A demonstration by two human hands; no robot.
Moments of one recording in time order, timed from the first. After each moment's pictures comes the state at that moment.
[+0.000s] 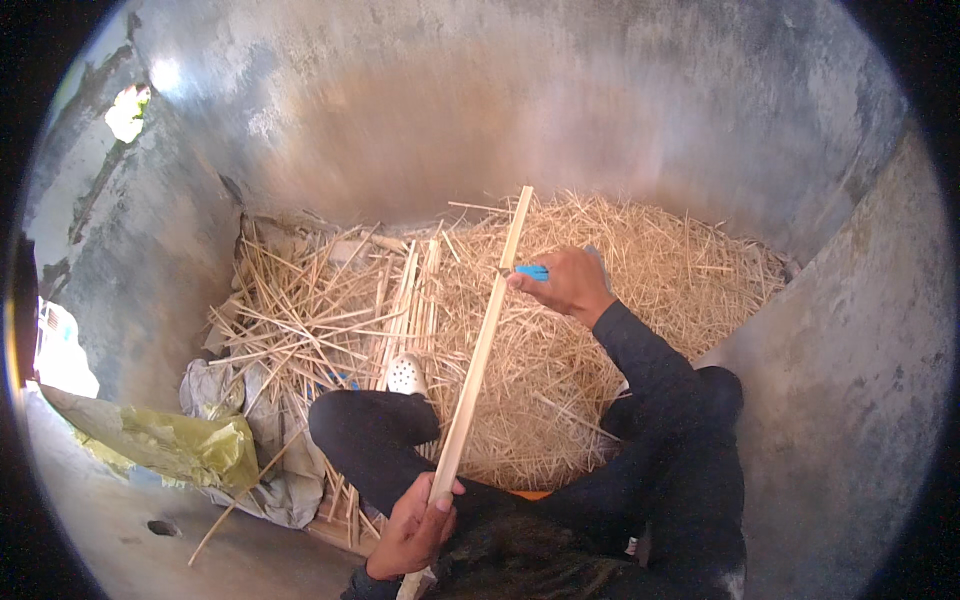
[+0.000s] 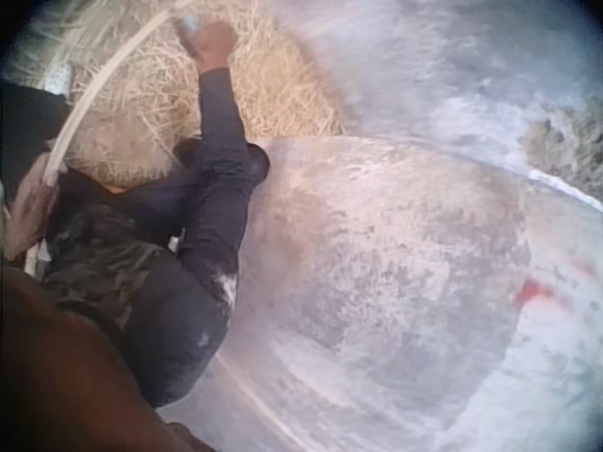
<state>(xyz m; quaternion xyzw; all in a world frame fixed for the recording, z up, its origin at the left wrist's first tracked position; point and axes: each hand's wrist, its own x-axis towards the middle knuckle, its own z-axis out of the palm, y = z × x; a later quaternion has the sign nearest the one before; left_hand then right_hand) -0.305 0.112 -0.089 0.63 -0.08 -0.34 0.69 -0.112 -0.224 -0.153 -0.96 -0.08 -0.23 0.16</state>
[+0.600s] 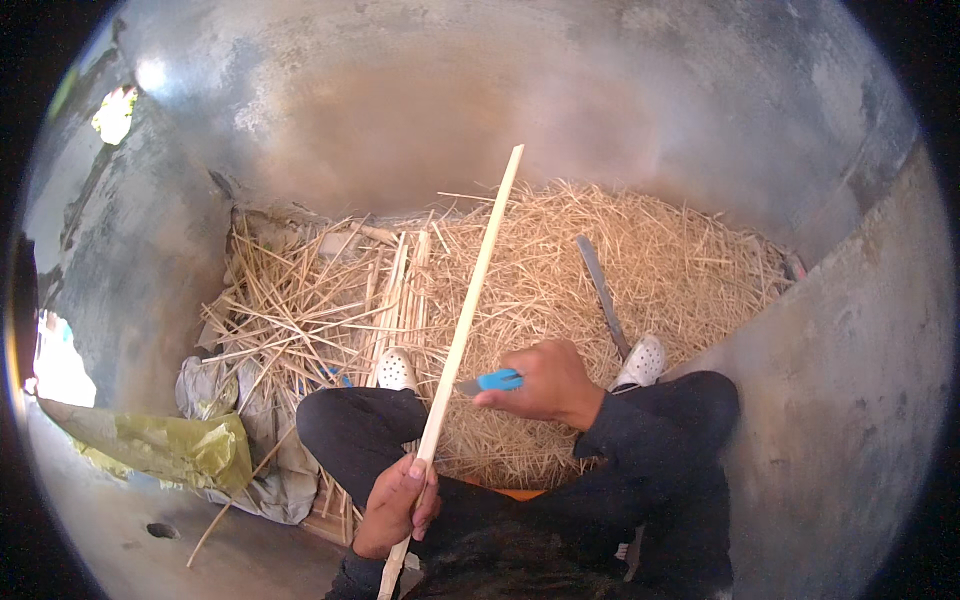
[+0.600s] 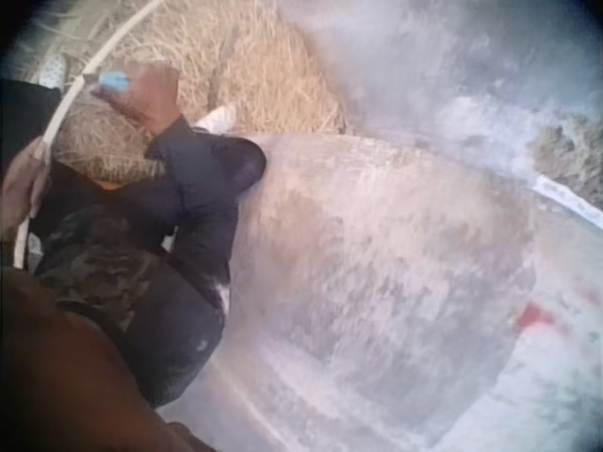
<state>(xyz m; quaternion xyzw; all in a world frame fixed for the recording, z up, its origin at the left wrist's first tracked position) -0.273 0.101 -0.100 0.57 -0.03 -0.38 0.72 -0.210 -0.166 -0.131 -0.93 -0.14 -0.14 0.30</state>
